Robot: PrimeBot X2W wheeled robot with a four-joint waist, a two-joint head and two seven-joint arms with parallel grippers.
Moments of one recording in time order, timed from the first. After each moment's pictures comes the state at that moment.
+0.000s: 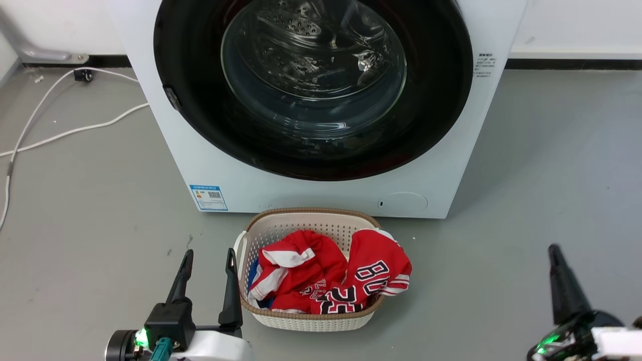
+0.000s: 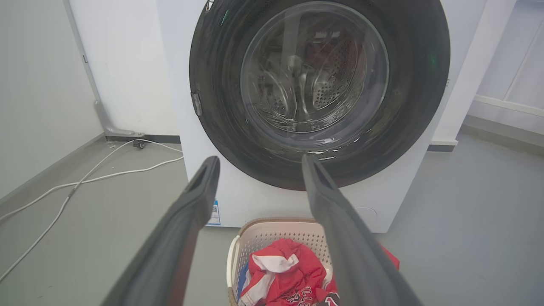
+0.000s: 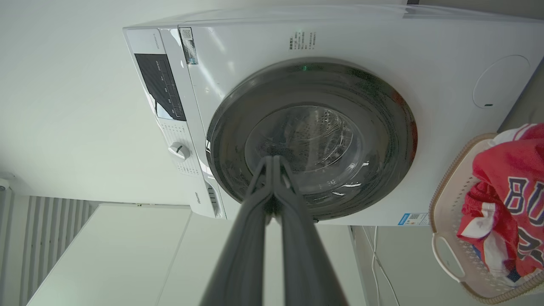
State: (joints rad) left arm 0.04 0.05 -0.13 0.08 -0.12 0.10 -0.26; right arm 0.11 -0.05 -0.04 -0.04 1.65 0.13 0.00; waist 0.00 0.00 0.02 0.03
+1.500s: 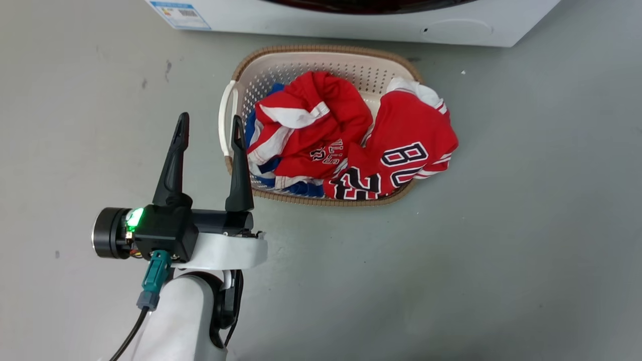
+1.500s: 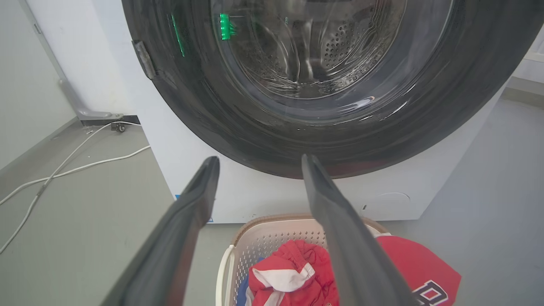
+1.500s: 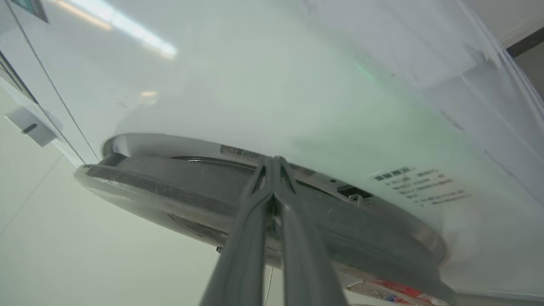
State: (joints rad) left arm -0.29 0.05 -0.17 -0.04 -0.06 0.12 -0.26; right arm -1.22 -0.45 0.07 0.53 1.44 0.13 0.39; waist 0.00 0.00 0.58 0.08
